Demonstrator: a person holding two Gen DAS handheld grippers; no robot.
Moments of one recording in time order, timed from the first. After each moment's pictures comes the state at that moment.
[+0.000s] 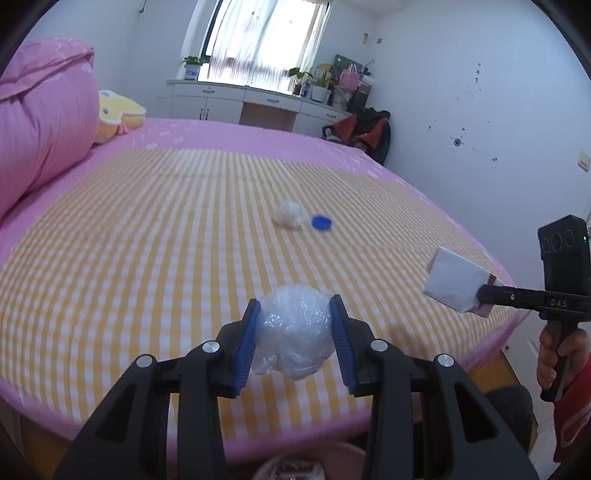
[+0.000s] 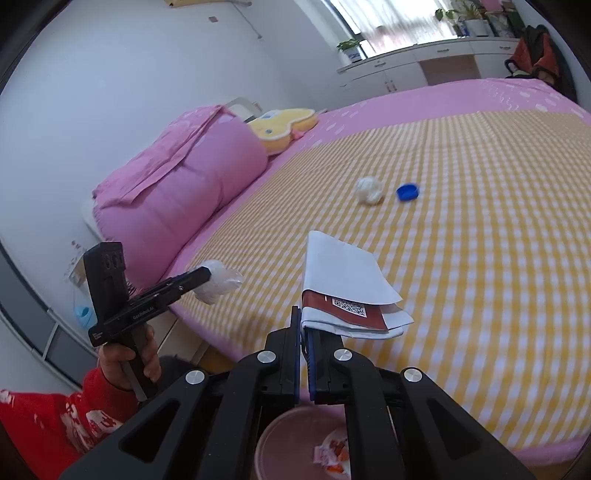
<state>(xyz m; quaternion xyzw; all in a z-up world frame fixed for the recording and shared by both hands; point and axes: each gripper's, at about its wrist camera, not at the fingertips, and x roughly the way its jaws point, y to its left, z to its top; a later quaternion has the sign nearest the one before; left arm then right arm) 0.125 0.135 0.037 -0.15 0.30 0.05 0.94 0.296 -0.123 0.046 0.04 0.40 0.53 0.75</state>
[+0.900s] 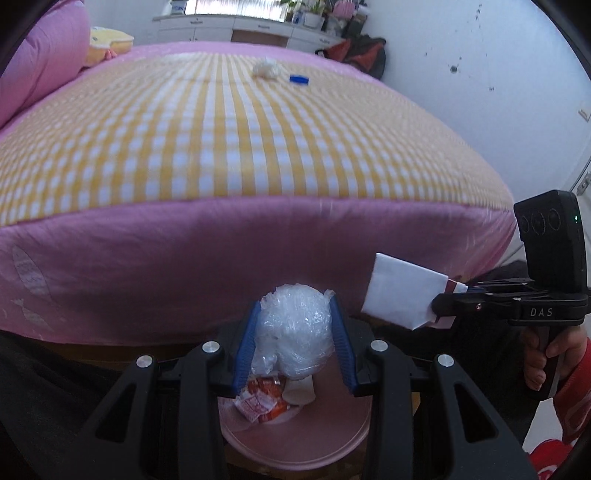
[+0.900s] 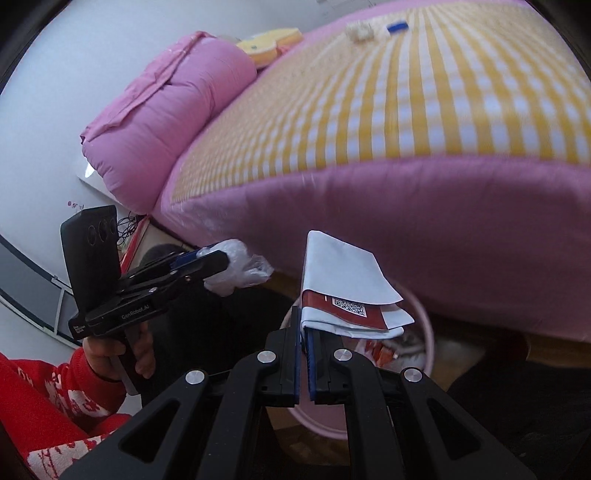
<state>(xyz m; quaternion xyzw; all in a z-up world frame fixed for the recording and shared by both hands) 0.037 0.051 -0.087 -0.15 0.44 0.01 0.89 0.180 -0.140 -0.102 0.03 0.53 0.51 0.67</state>
